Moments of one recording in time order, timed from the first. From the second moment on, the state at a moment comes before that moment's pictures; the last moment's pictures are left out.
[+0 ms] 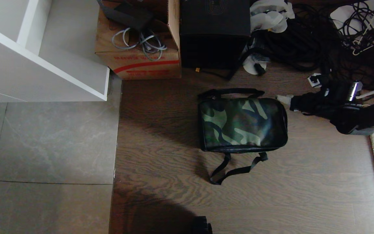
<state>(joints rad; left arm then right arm) 0.00 0.00 0.00 -0.02 0.02 -0.05 -0.18 2.28 -1.48 -0.70 0.59 0.04</state>
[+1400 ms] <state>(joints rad) 0.00 0.00 0.00 -0.02 0.02 -0.05 -0.13 1.97 -1.00 -0.42 0.70 0.33</state>
